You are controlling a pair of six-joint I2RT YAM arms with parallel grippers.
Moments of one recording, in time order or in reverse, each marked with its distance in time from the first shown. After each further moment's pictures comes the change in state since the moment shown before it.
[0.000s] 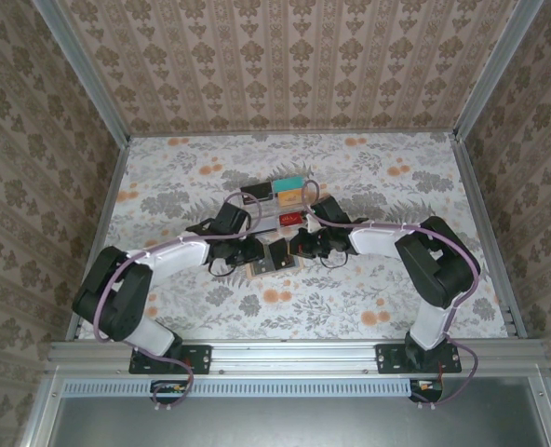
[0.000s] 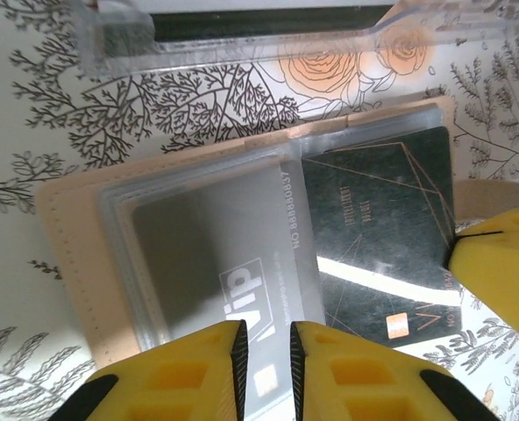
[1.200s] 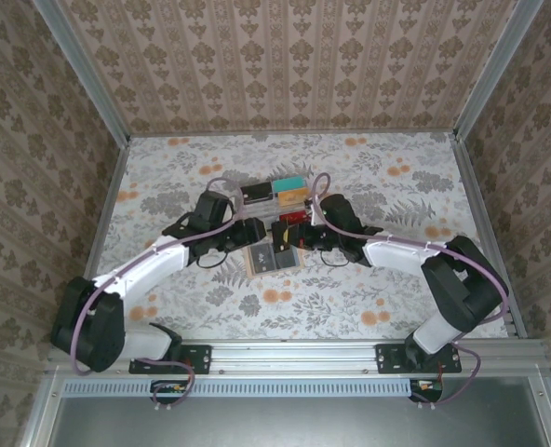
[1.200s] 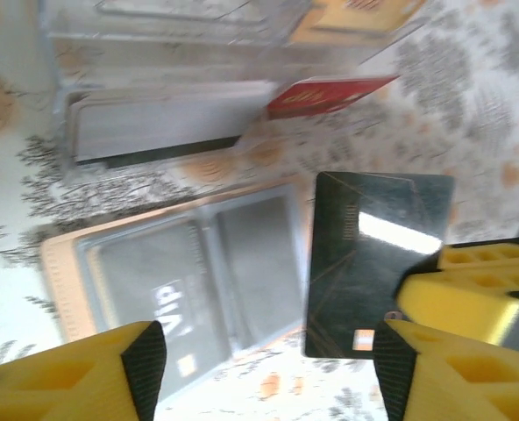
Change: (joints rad) left arm 0.076 -0.230 0.011 0.027 0.079 -0.017; right arm 0.023 -0.212 -0.135 0.286 0.051 0.084
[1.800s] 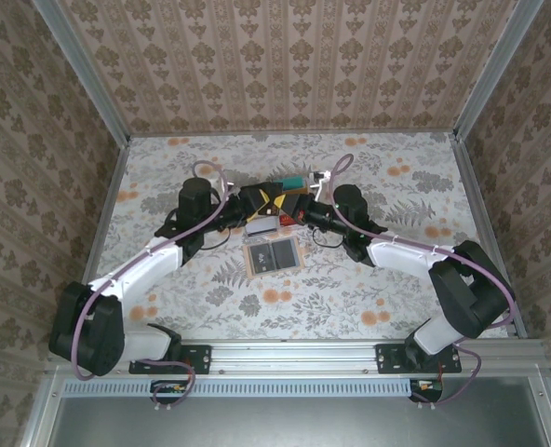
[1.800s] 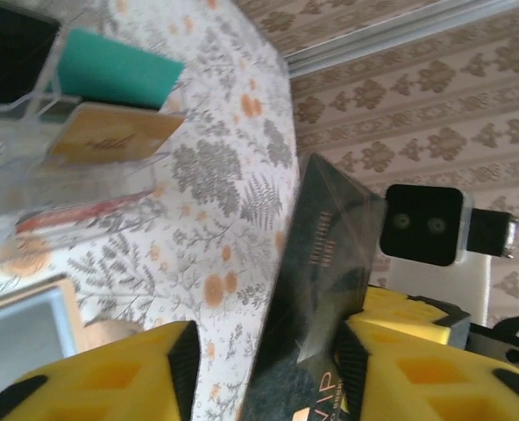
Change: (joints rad) left arm 0.070 -0.008 -0.020 0.472 0.222 -0.317; right arm -0.013 -0.034 0.014 0.421 0.009 0.357
